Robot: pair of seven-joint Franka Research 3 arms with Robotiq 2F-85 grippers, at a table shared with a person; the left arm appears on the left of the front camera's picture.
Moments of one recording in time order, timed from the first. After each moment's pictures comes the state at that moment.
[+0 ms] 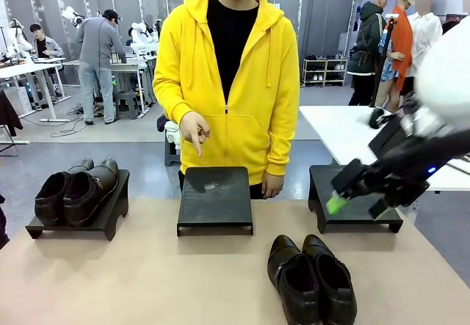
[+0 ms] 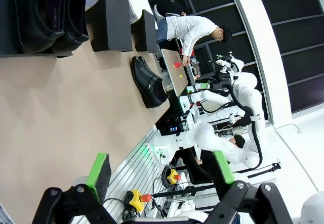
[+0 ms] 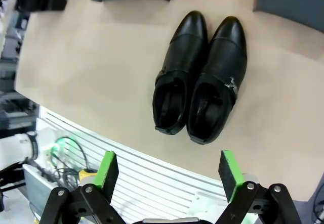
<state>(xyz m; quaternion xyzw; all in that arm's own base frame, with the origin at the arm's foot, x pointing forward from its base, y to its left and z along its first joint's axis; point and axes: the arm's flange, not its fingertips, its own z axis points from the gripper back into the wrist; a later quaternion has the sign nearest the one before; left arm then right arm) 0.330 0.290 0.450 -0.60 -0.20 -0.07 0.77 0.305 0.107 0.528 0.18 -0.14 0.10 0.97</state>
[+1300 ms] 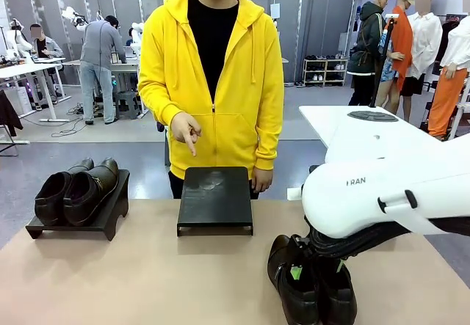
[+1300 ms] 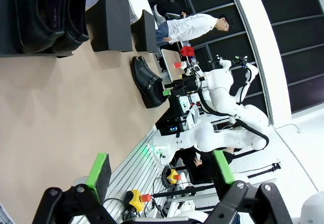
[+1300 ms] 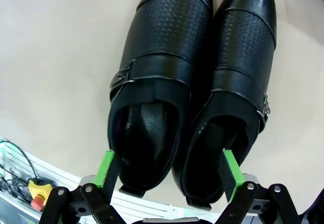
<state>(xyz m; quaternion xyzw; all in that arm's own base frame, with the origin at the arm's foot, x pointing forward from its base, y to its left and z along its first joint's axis) 0.330 0.290 0.450 -0.60 -0.20 -0.07 0.77 0.353 0.185 0.380 0.05 -0.05 0.12 0.99</state>
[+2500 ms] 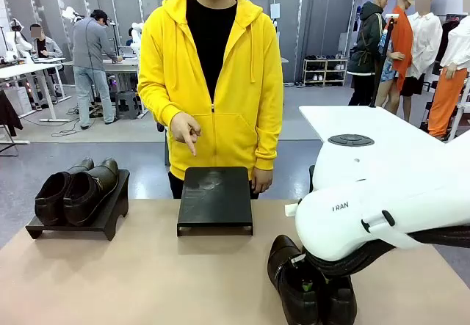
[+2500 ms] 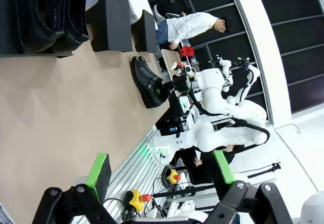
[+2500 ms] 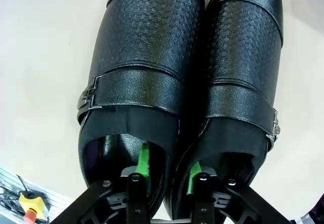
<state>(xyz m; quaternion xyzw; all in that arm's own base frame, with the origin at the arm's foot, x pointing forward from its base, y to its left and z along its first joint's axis) 0.330 0.290 0.450 -0.60 -0.20 -0.07 0.77 0.363 0.190 0.341 0.01 -0.04 0.11 0.99</state>
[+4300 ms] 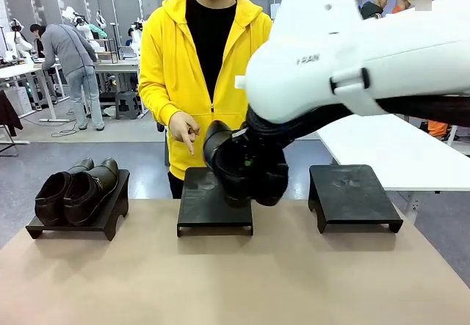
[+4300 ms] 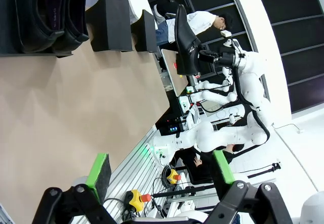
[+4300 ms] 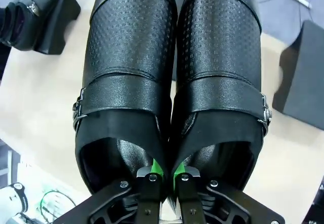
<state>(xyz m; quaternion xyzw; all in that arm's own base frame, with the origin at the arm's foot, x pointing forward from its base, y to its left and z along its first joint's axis) 0.330 0.290 0.450 -0.60 -0.20 -0.07 0.77 0.421 0.303 0.564 0.09 -0.21 0.14 0.96</state>
